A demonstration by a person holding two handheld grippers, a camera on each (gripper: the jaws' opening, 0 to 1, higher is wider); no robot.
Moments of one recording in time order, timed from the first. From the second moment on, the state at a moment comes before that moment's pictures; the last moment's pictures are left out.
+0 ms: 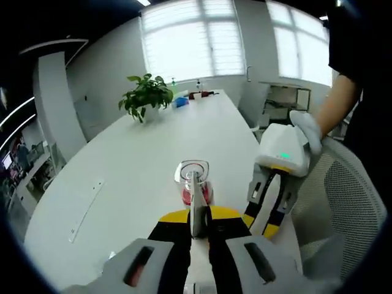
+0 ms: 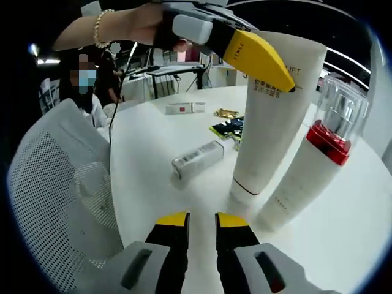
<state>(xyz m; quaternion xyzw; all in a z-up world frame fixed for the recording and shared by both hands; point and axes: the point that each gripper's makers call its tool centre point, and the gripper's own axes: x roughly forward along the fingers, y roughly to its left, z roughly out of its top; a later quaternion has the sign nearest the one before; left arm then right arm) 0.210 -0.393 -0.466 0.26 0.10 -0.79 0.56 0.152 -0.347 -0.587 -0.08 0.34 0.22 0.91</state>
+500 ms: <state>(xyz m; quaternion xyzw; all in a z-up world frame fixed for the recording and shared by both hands) 0.217 -0.396 -0.463 0.25 0.08 -0.79 0.55 0.151 -0.343 -0.594 -0.07 0.35 0.22 0.91</state>
